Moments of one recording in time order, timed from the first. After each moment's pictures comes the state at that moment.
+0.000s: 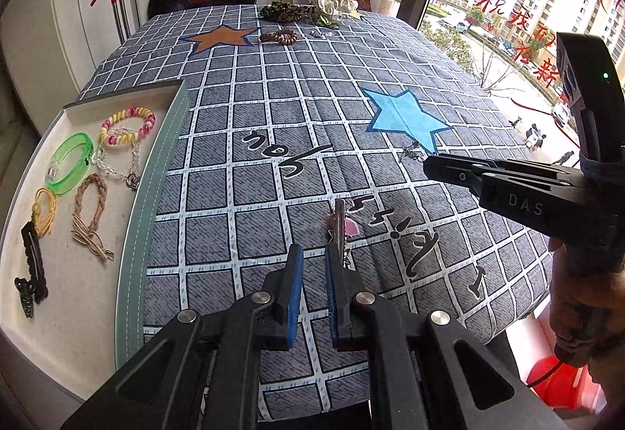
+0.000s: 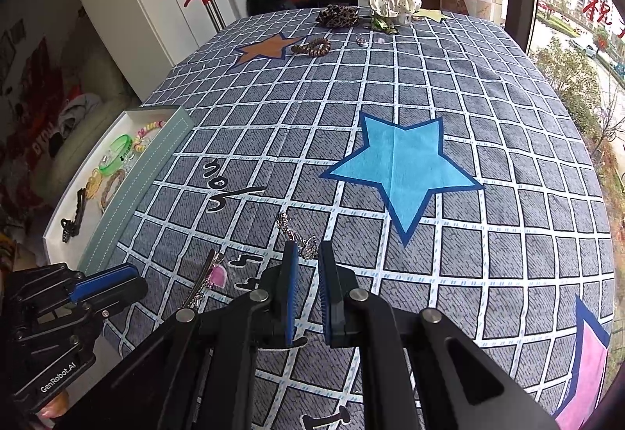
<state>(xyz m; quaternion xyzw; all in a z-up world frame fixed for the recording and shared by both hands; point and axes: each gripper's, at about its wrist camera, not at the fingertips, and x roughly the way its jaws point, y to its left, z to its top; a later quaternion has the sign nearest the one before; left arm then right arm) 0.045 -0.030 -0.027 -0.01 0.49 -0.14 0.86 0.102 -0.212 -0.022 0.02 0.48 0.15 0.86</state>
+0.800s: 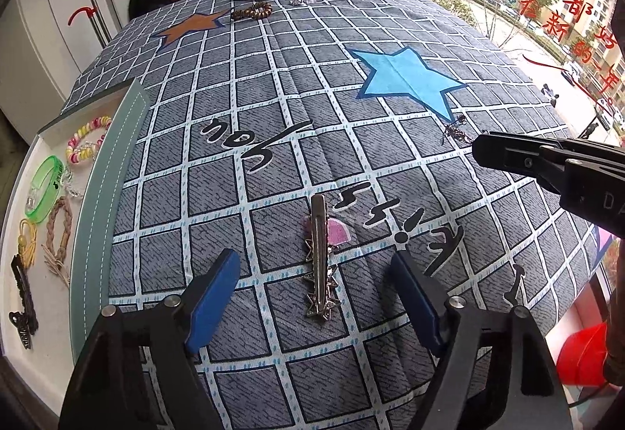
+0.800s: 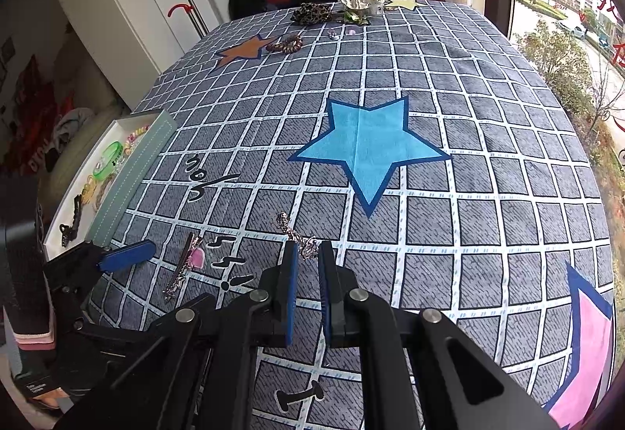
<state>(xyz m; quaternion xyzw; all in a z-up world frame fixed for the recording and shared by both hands) 0.064 -0.071 -0.058 0.06 0.50 -0.13 0.85 0.089 -0.238 -0.026 0.05 0.49 0.13 0.86</state>
